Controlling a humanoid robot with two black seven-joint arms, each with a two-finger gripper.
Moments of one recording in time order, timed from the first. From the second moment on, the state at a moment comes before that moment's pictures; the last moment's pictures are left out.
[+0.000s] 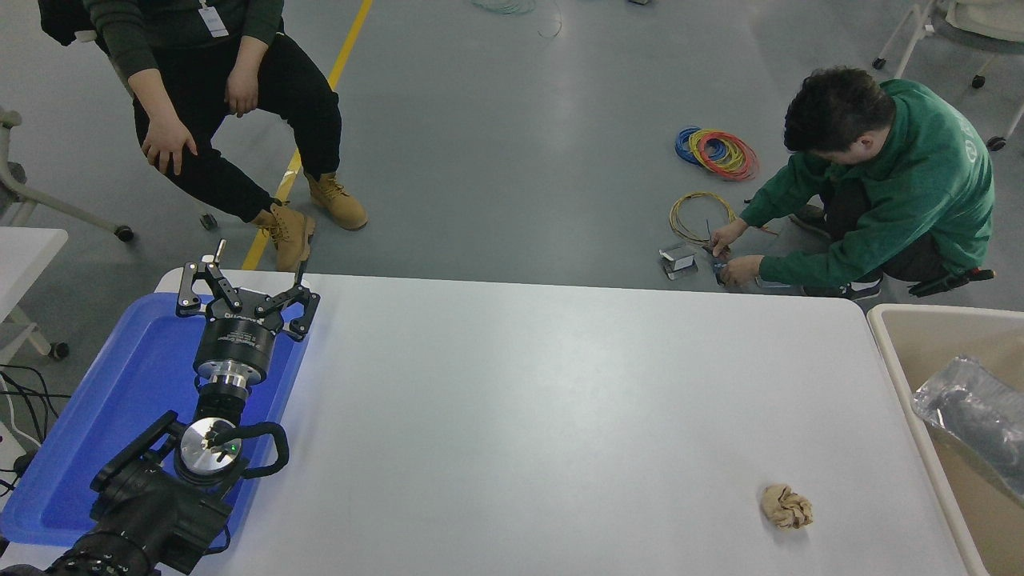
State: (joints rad) left arm -0.50 0.13 -1.12 -0.54 -0.09 -0.62 -0.36; right arm 0.53 -0.61 -0.81 0.04 -0.19 0.04 0.21
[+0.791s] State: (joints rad) left arm -0.50 0.13 -1.12 -0.54 -0.09 -0.62 -0.36; right arm 1.14 -0.59 -1.05 0.34 -0.21 0.05 0.21
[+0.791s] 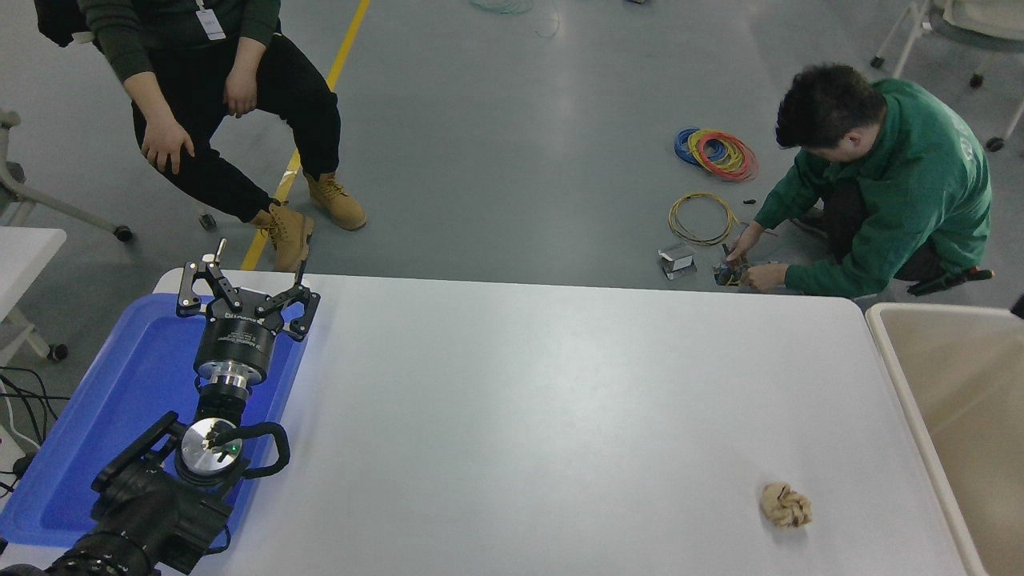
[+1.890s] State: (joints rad) left arm -0.50 0.13 -1.12 -0.54 -0.09 -0.62 -0.36; right arm 1.93 -0.39 -1.27 1.04 -0.28 0.63 0.21
